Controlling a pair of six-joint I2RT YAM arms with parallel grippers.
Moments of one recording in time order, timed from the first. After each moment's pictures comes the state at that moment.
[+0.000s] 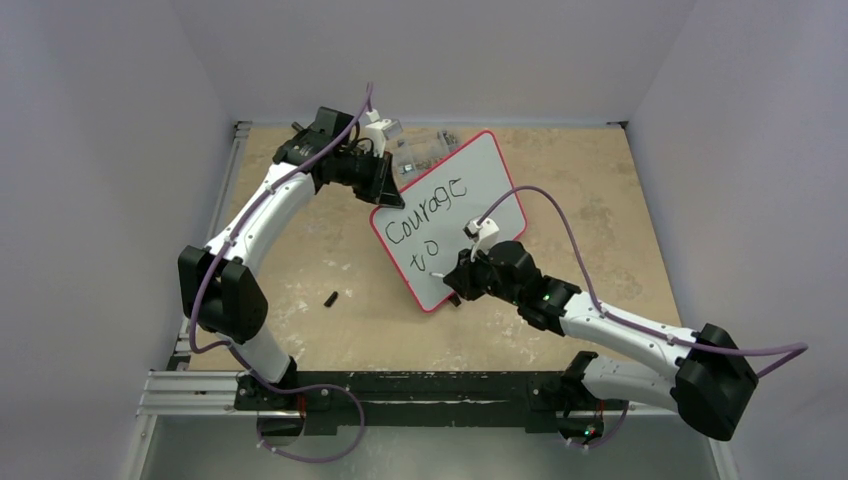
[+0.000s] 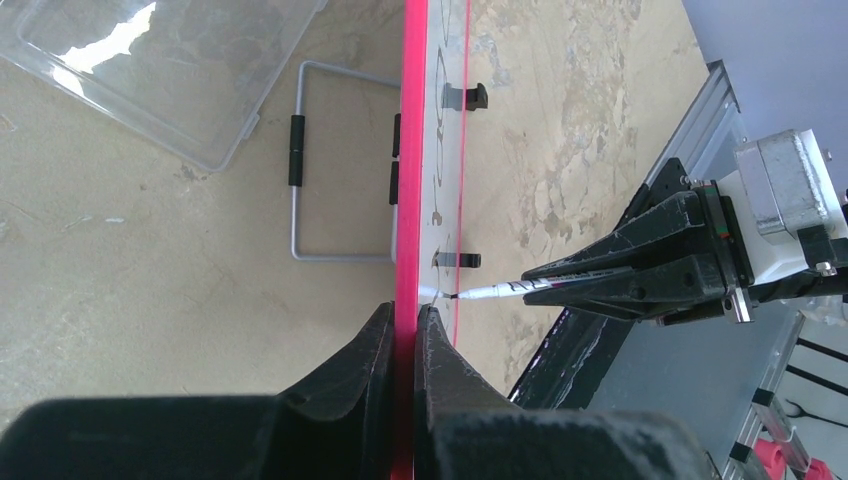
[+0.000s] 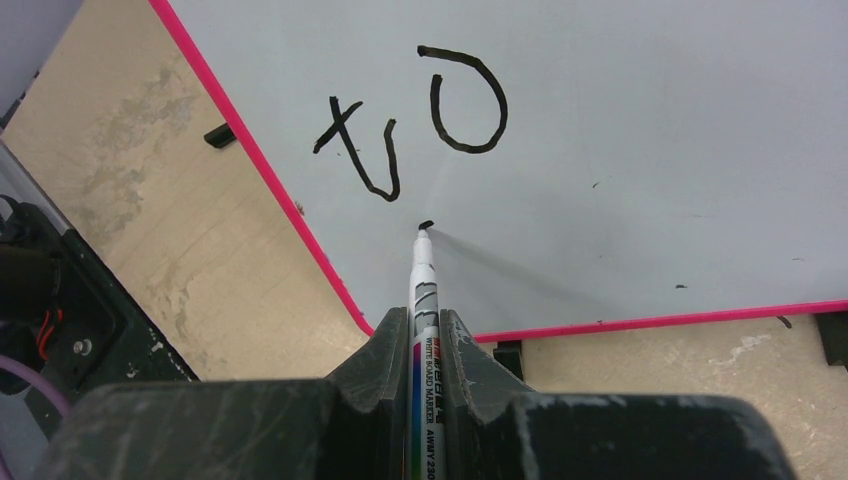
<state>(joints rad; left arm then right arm) -0.35 1.67 1.59 -0.79 0.68 -0.04 0.84 1.09 0.57 0.03 0.01 0.40</state>
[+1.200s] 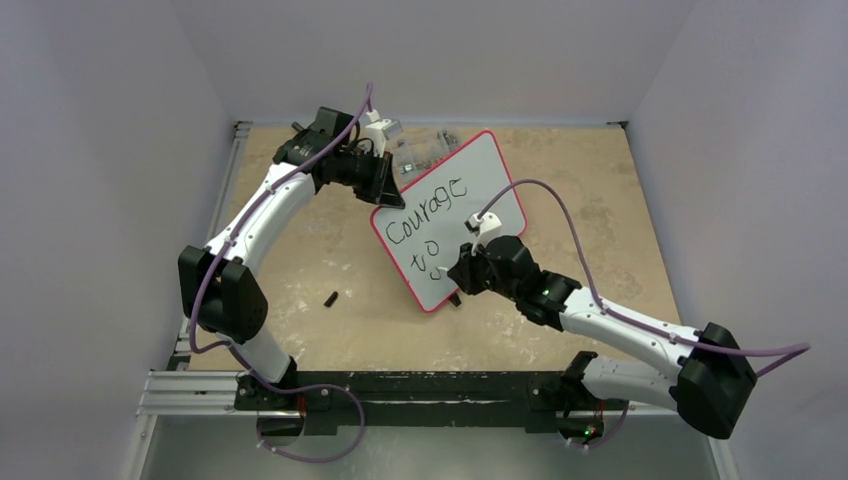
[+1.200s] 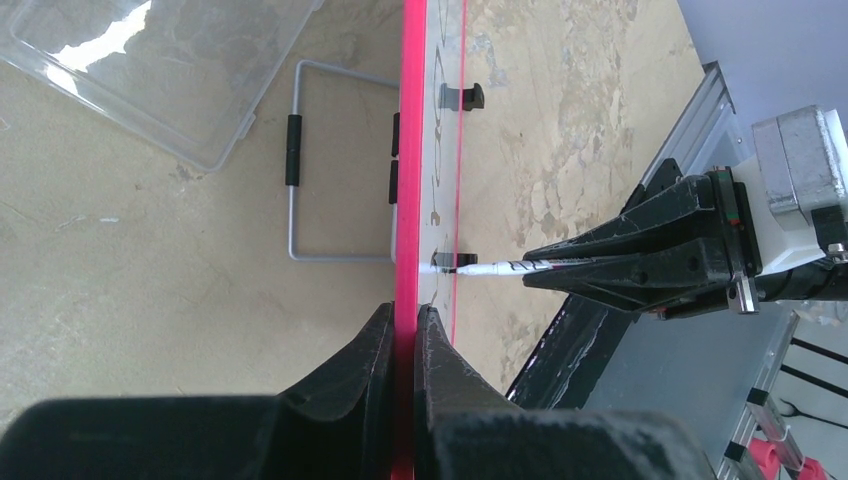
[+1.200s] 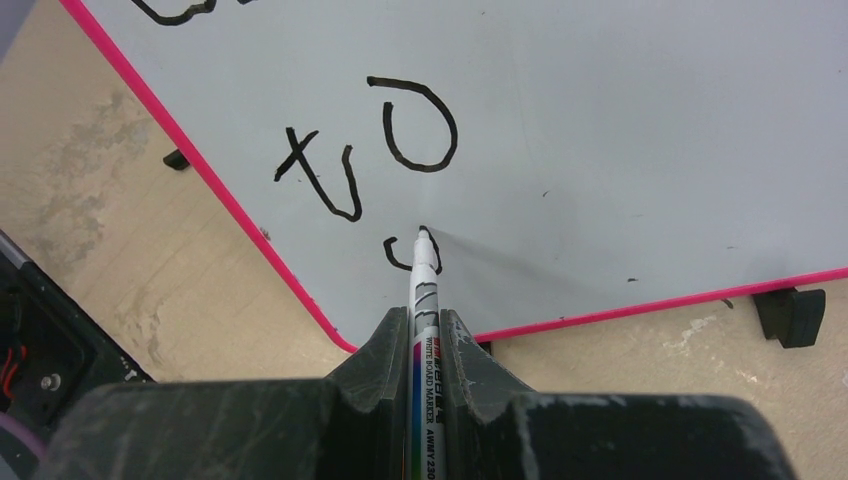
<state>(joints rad) -0.35 1.67 1.59 -0.79 0.68 -0.05 0.84 1.09 0.63 -0.06 0.09 0.41</state>
